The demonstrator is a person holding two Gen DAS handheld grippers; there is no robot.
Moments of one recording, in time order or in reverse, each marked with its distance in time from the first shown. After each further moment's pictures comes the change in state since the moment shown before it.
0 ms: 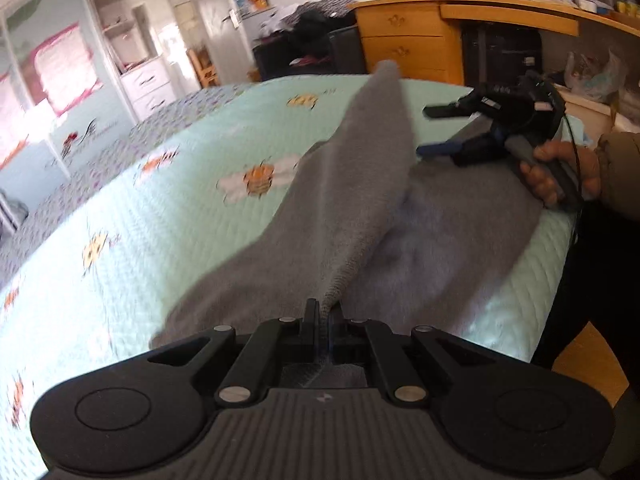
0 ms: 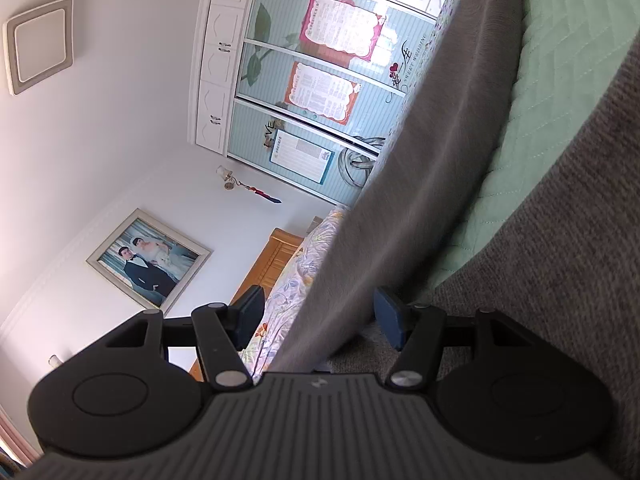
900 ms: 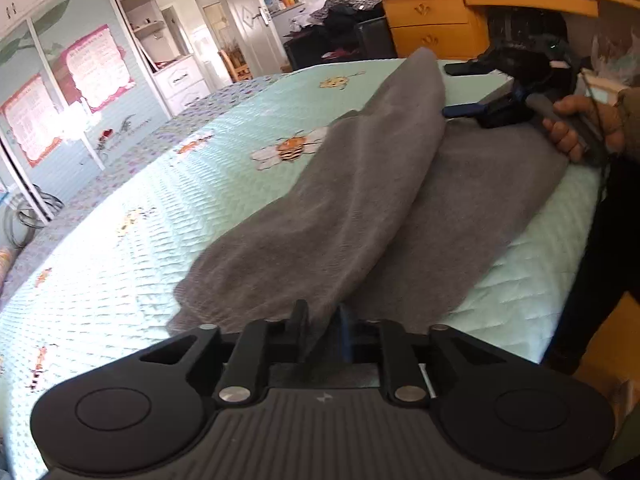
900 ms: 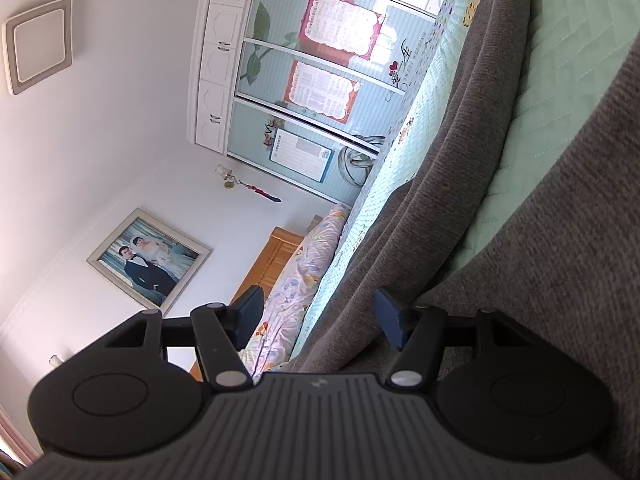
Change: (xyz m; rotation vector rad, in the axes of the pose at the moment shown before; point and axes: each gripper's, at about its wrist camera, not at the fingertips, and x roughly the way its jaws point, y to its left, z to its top) left arm -0.013 -0.010 -0.044 -0.004 0.002 0.084; right arm -0.006 0.000 -0.002 0.006 0.004 0.005
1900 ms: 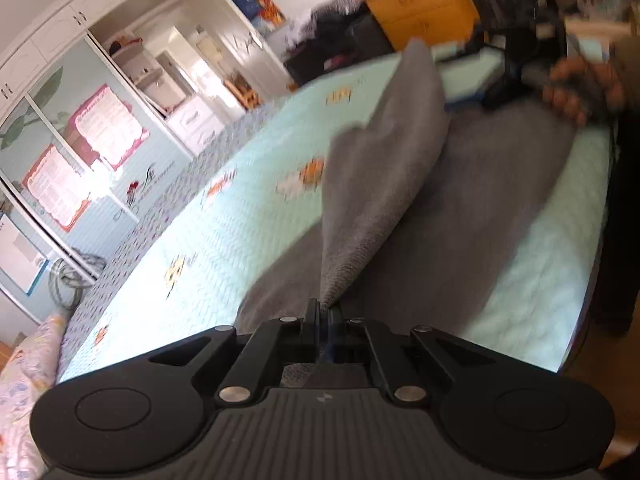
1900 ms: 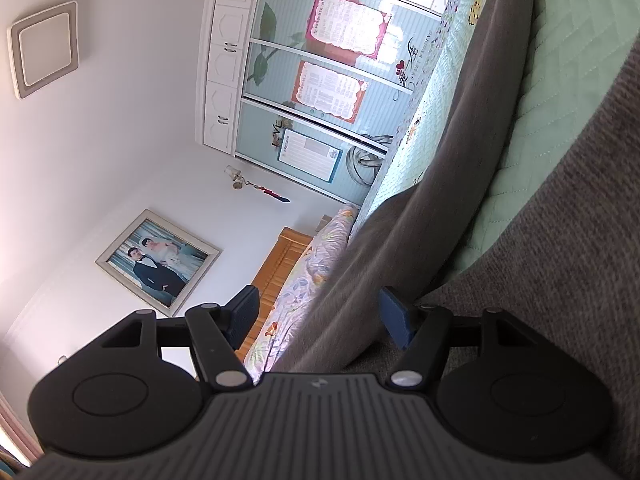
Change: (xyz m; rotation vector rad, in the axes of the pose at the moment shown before) left arm -0.010 -0.007 0.007 0.221 0.015 0.173; right arm 0.009 -0.002 -0.001 0.004 0.000 0.024
